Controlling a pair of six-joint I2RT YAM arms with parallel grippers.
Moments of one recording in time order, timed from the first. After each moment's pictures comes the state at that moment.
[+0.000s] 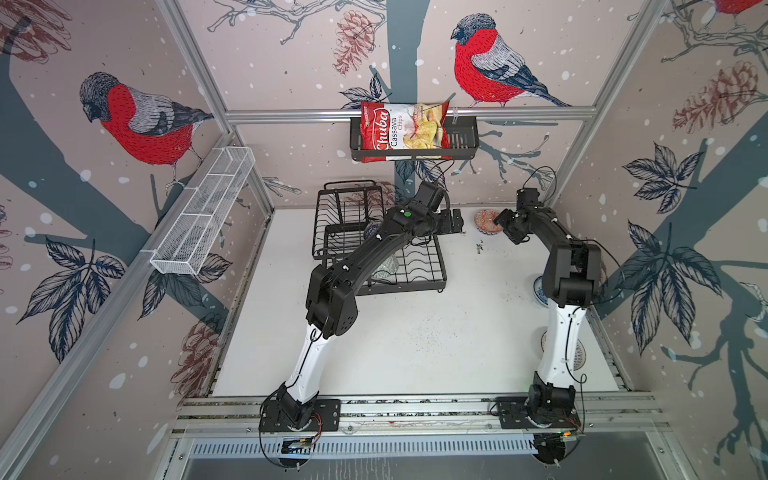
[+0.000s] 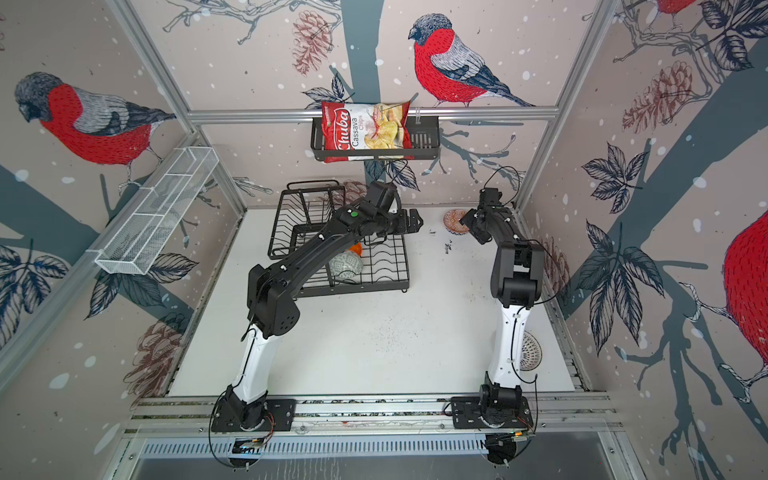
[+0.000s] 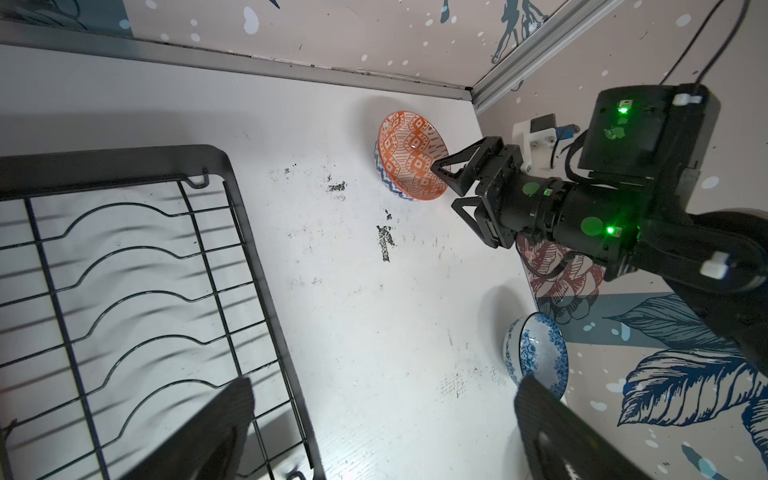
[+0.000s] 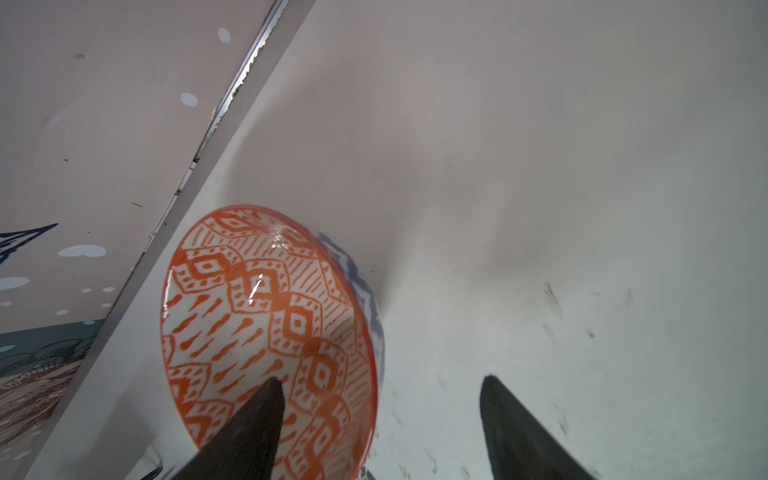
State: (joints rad) left arm -0.70 2.21 2.22 -0.69 0.13 -0.62; right arm -0.03 2.32 1.93 -0.61 -0.10 0.68
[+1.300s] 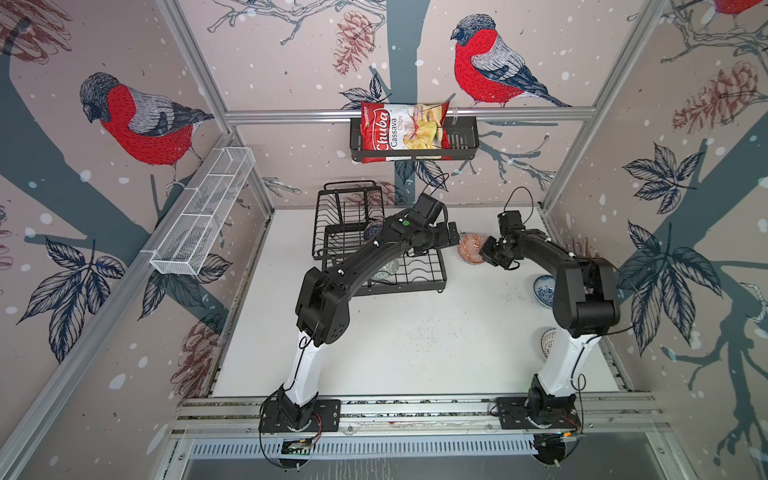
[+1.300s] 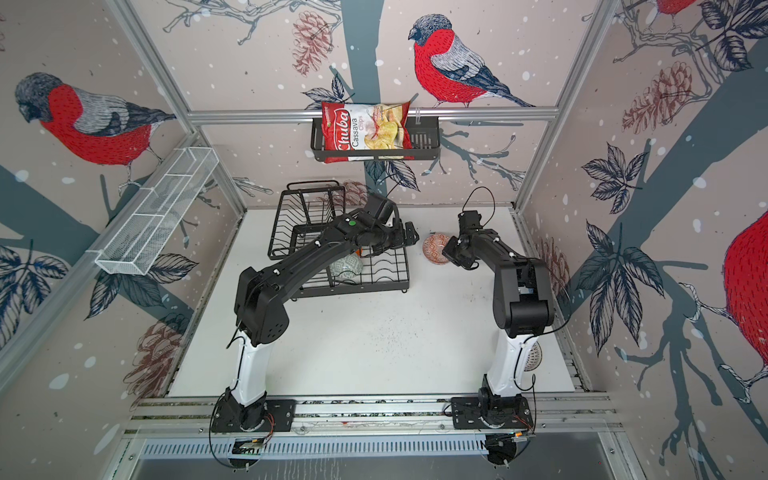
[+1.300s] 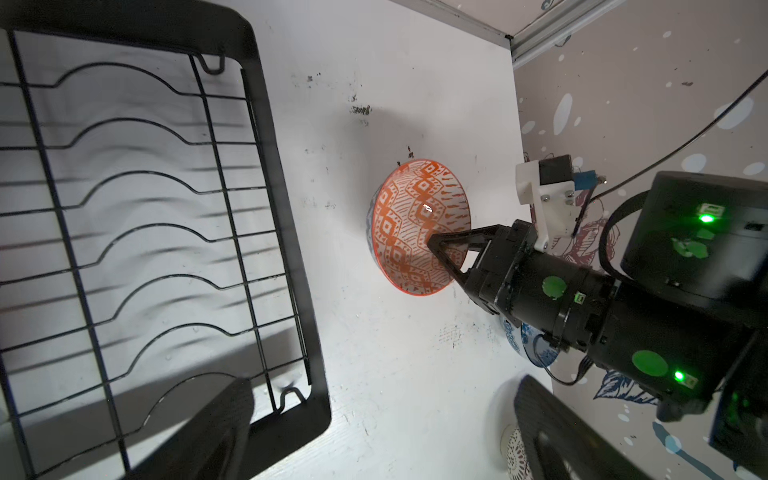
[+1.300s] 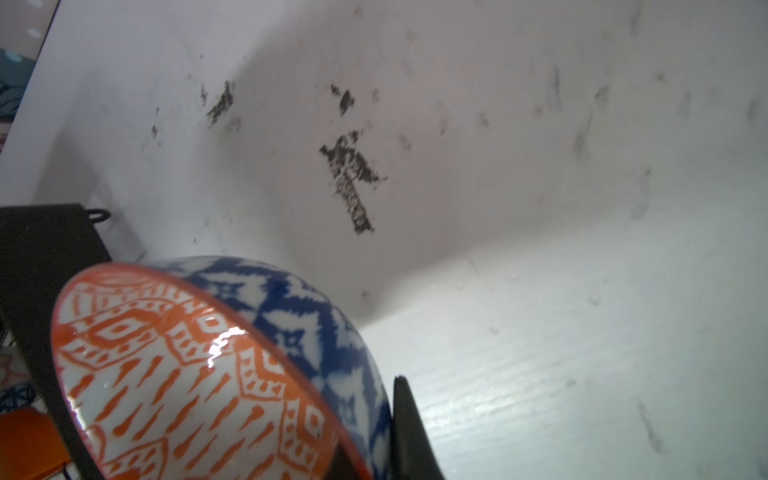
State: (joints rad) left arm -0.72 2.11 2.02 -0.70 0.15 -0.76; right arm 0.15 1.89 1.35 -0.55 -0.16 0.65
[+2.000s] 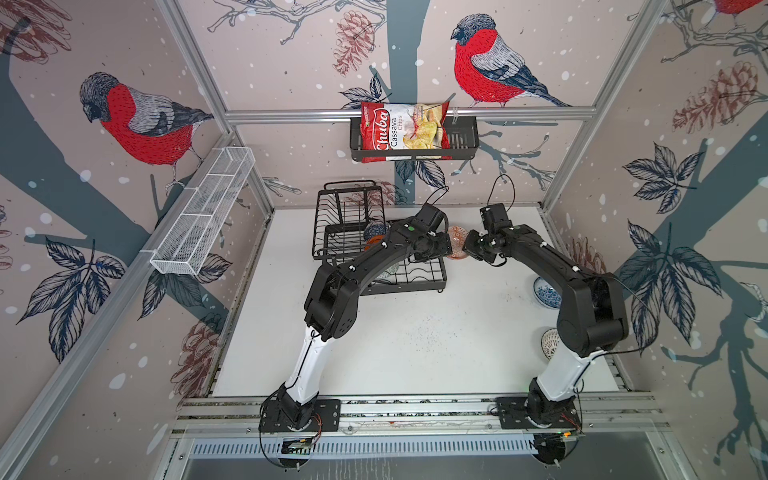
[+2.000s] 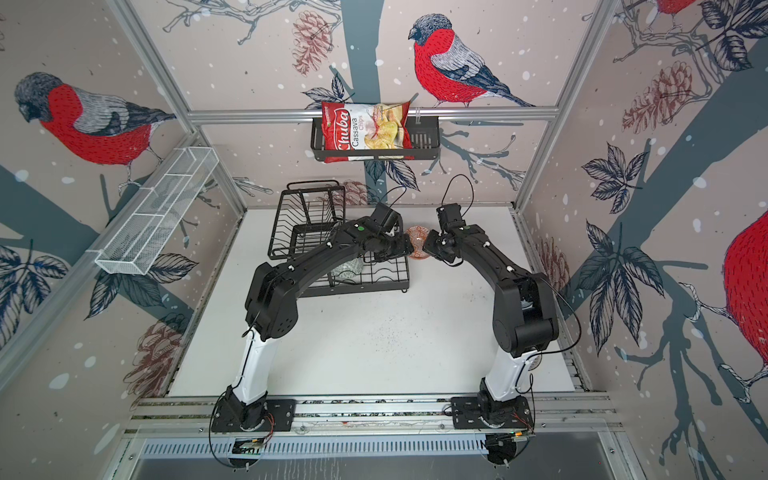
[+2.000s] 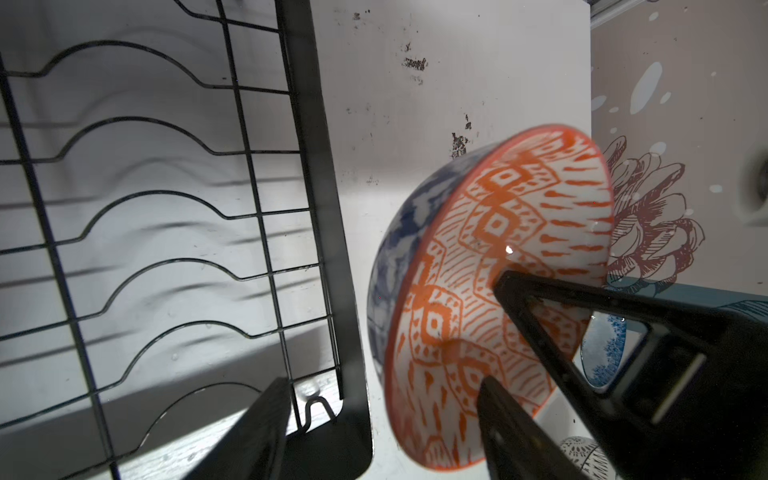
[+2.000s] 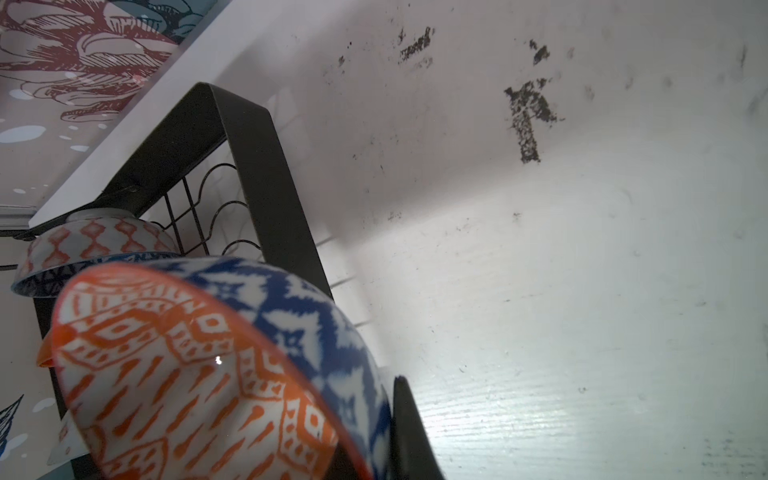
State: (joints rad) left arm -0.72 2.19 1.99 -0.69 0.16 -0.78; right arm 0.31 1.77 1.41 -0.61 -0.14 0.65
